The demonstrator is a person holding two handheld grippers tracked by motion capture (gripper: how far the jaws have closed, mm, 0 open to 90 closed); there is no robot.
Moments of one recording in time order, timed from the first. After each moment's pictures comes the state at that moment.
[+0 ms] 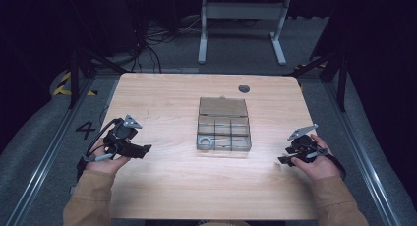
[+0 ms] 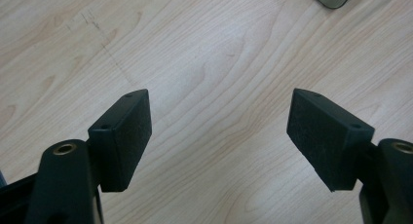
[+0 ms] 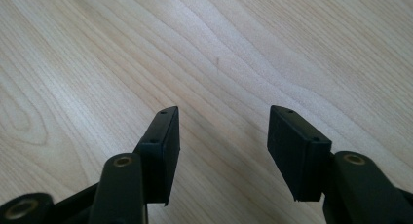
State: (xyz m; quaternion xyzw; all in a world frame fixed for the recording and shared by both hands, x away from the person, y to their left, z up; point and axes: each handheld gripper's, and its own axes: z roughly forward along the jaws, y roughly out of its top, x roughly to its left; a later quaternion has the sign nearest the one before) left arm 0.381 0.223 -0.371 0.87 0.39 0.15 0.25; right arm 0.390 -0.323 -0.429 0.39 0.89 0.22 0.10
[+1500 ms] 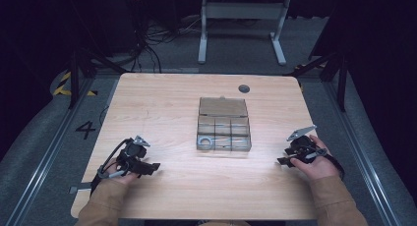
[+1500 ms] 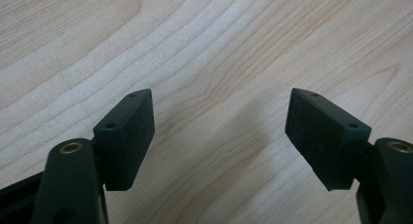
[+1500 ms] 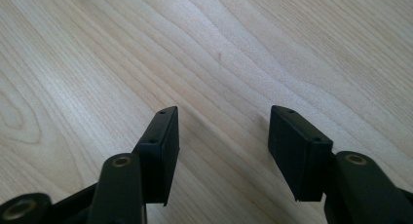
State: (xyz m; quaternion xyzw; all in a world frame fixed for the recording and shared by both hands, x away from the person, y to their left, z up) left arm 0.375 0.212 -0.446 0.87 0.42 0.07 0.26; right arm 0.392 -0.324 -0.435 0.39 0.89 0.22 0.10
